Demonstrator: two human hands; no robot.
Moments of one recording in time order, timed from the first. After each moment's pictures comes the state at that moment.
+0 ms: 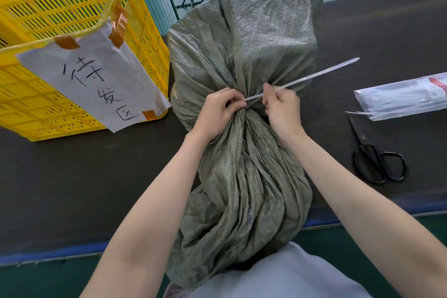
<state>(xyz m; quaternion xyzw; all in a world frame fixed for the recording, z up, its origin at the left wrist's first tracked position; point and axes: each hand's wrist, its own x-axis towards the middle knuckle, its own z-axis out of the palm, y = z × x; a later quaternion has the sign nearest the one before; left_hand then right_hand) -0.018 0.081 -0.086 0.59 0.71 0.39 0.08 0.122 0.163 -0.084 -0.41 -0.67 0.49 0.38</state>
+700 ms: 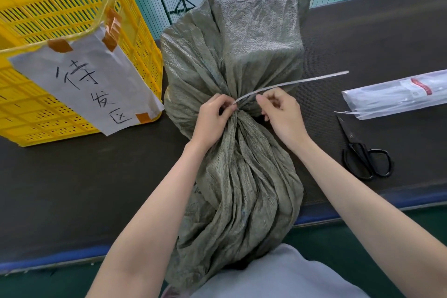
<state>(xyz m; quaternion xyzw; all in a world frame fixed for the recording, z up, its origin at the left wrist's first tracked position) -0.004 0.074 -0.097 0.54 0.73 0.42 0.08 0.155 0.158 -0.078 -0.36 -0.69 0.51 0.35</state>
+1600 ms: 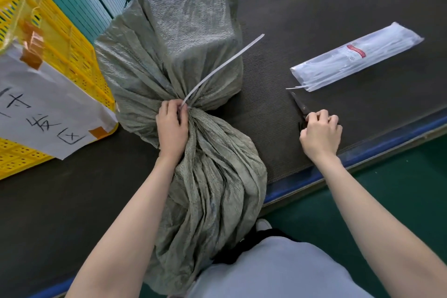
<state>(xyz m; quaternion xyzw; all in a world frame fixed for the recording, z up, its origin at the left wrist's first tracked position) 0.017 0.073 -0.131 0.51 0.77 0.39 -0.02 0.321 0.176 -0.171 -0.66 -0.74 0.07 0.07</state>
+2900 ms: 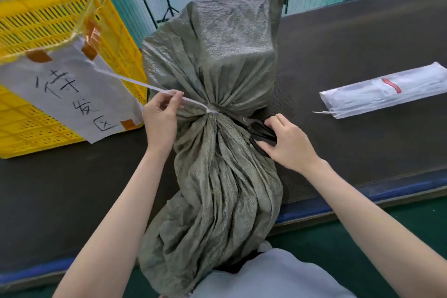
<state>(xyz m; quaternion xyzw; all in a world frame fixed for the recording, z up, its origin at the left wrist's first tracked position) -0.001 0.041 -0.048 0.31 0.71 0.63 0.10 0.235 0.153 -0.103 -0.32 -0.90 0.20 0.21</state>
